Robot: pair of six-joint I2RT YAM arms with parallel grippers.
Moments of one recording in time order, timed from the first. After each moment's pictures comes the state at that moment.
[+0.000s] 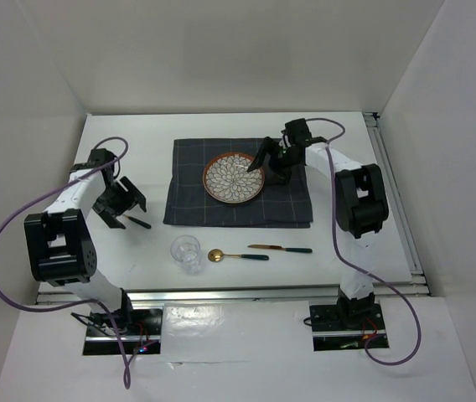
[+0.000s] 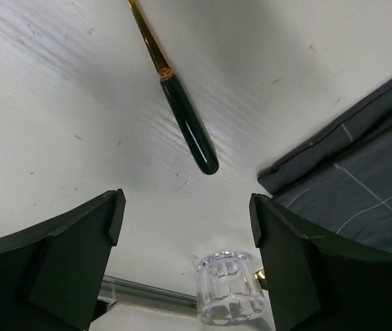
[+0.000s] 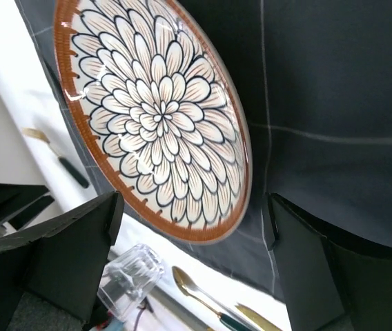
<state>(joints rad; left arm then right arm) 0.17 1.61 1.15 -0.90 0.03 -0.64 0.25 2.10 1.57 -0.45 -0.51 0.69</state>
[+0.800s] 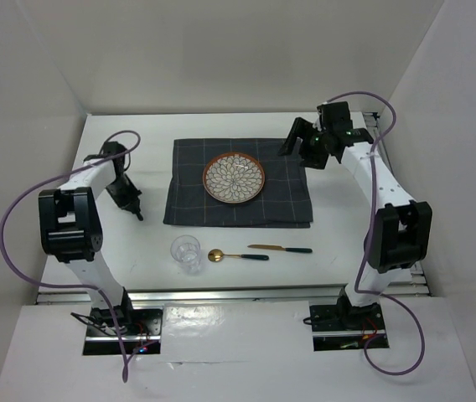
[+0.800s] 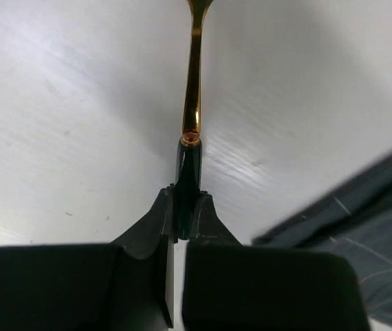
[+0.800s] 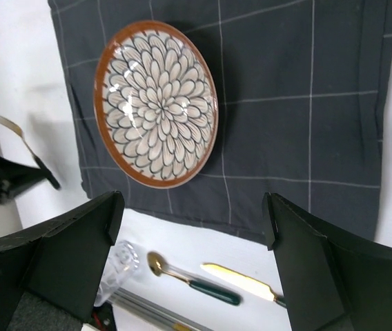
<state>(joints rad) 0.15 1.81 1.23 -0.80 -0.03 -0.62 0.15 1.68 1.51 -0.63 -0.30 0.53</state>
